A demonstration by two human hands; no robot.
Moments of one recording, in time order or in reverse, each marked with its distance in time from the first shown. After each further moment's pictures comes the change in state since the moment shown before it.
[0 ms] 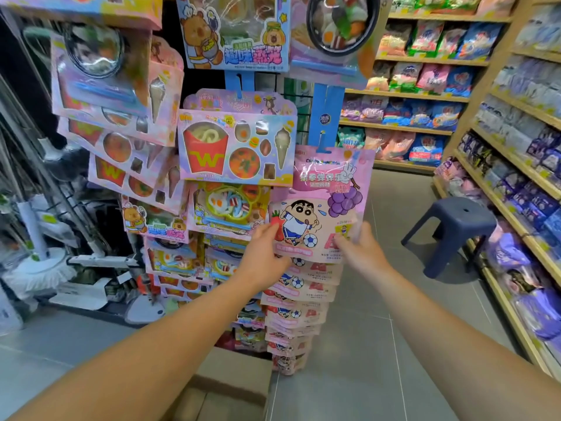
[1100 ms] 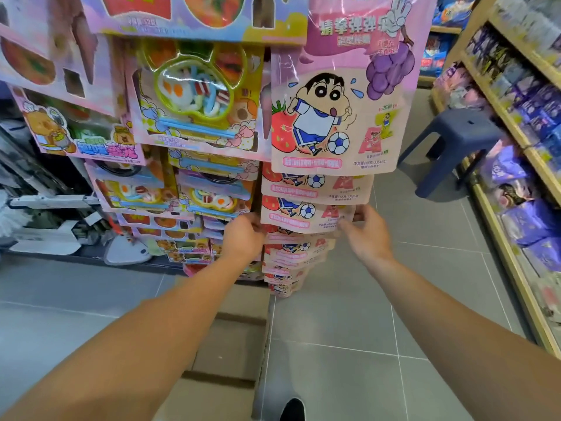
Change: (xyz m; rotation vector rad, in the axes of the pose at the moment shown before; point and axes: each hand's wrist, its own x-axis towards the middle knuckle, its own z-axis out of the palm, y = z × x) left_hand 0.021 -0.156 0.110 -0.065 -0.035 -0.291; right_hand -0.004 0.145 0.064 -0.119 0.177 0.110
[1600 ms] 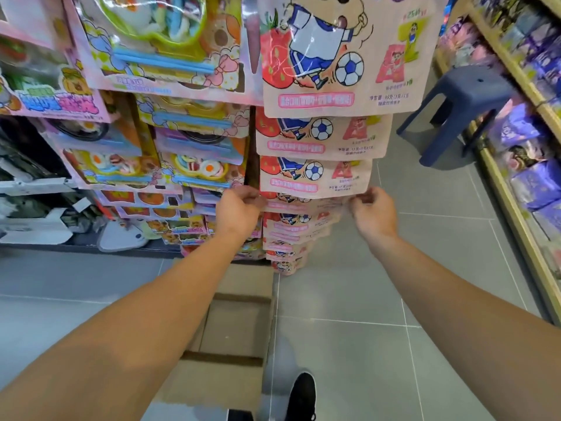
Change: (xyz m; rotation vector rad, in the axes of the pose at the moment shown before) left_hand 0.022 -0.035 0.028 -0.241 0.085 -0.007; right_hand 0.016 0.059 0.030 0.017 0.136 0.107
